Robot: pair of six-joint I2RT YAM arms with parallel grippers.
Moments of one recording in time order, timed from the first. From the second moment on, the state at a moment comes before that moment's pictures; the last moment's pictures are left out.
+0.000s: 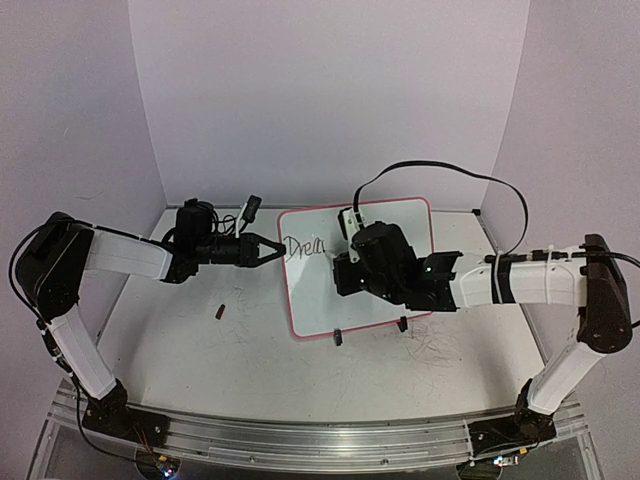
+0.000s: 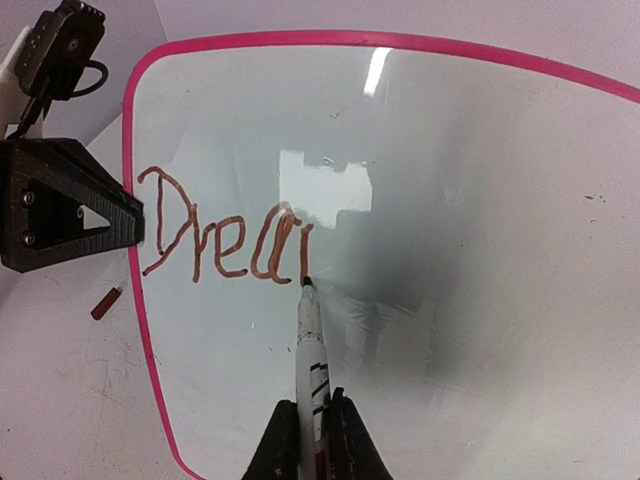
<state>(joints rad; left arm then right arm) -0.50 1.71 0.91 0.52 0.81 -0.49 1.01 1.65 1.13 -0.02 0.44 0.35</state>
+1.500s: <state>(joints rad) -0.50 1.71 0.91 0.52 0.81 -0.49 1.00 1.64 1.12 -0.01 0.43 0.39</state>
